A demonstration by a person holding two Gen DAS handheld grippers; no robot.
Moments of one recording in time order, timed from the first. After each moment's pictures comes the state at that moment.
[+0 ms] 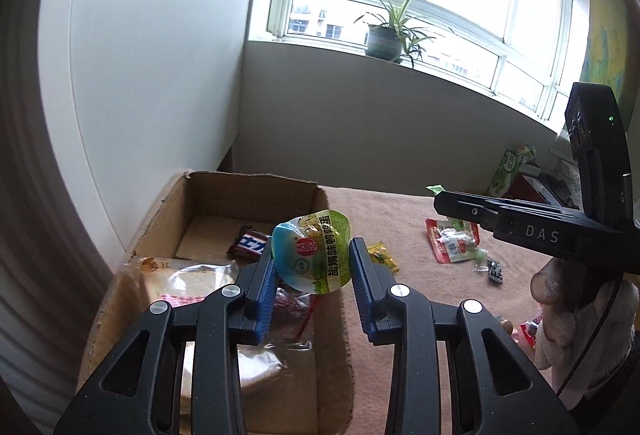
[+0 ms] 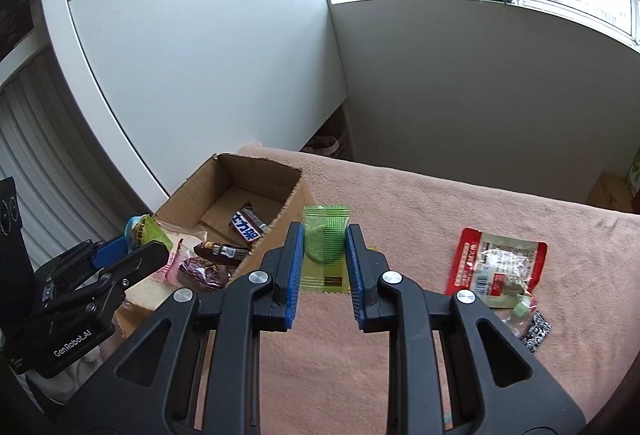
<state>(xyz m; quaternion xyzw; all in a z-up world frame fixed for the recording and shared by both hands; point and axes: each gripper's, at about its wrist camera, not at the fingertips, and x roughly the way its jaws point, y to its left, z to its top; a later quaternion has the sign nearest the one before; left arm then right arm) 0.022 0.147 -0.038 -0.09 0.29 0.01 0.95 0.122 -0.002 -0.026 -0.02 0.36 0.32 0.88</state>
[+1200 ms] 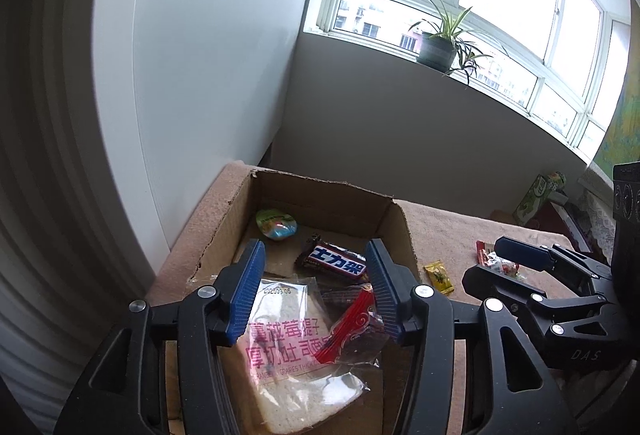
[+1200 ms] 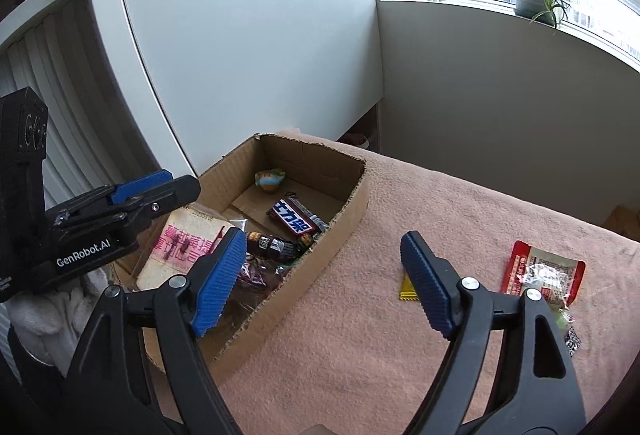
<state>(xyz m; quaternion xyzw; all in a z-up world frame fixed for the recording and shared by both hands) 0.031 0.197 -0.039 -0.13 0.29 0.06 0.94 0.100 0.034 -0.040 -0.07 0.34 0.34 0.87</state>
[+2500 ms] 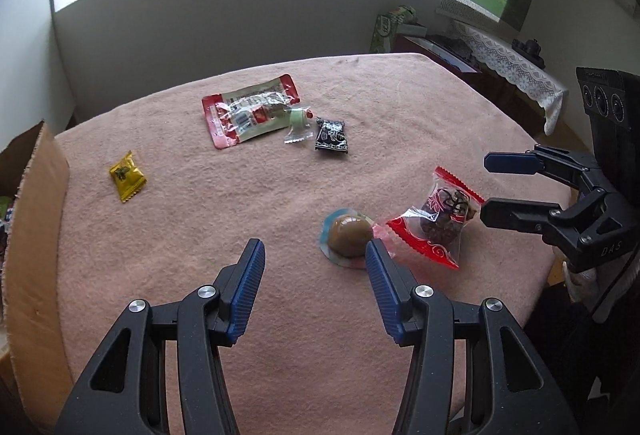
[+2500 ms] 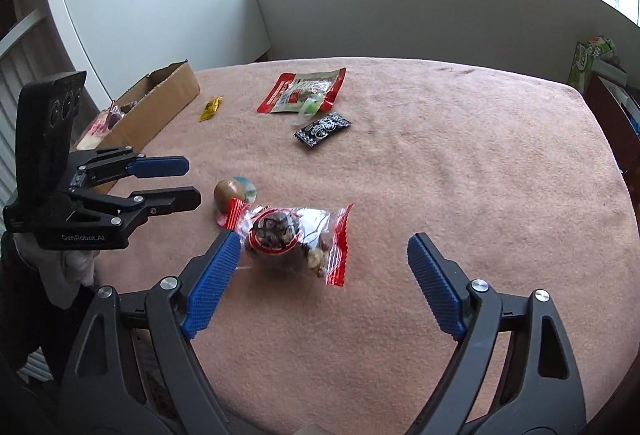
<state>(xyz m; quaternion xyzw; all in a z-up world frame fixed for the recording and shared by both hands) 0.040 -0.045 -0.105 0.04 0.42 -0.21 0.88 0.038 -0.243 -0.105 -0.02 0.41 0.25 0.88</state>
